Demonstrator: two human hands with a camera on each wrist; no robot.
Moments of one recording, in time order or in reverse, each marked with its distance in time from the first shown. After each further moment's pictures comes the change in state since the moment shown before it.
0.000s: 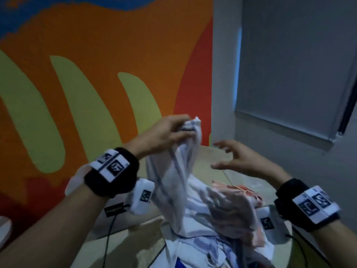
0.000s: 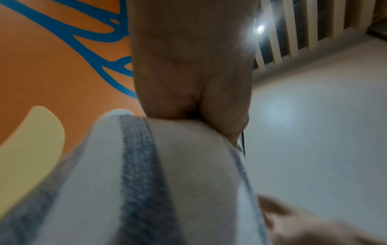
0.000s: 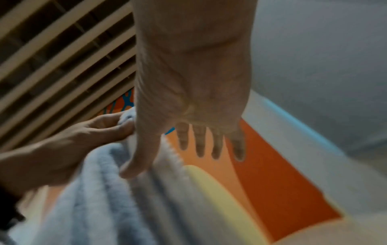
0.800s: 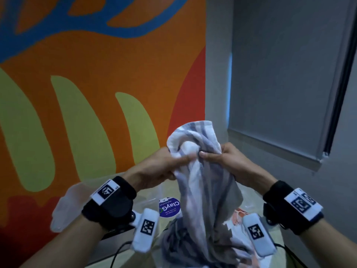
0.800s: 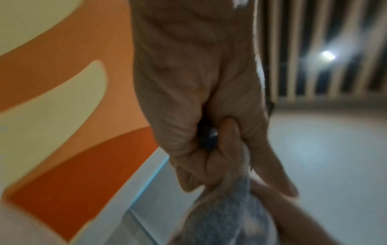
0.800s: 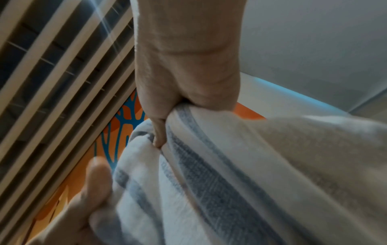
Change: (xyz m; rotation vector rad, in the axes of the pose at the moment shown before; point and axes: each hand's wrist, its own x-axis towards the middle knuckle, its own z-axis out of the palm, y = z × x) left_hand -0.008 0.018 0.024 -0.857 -0.066 -0.338; right_hand 0.006 -0.060 -0.024 0.613 0.071 0.028
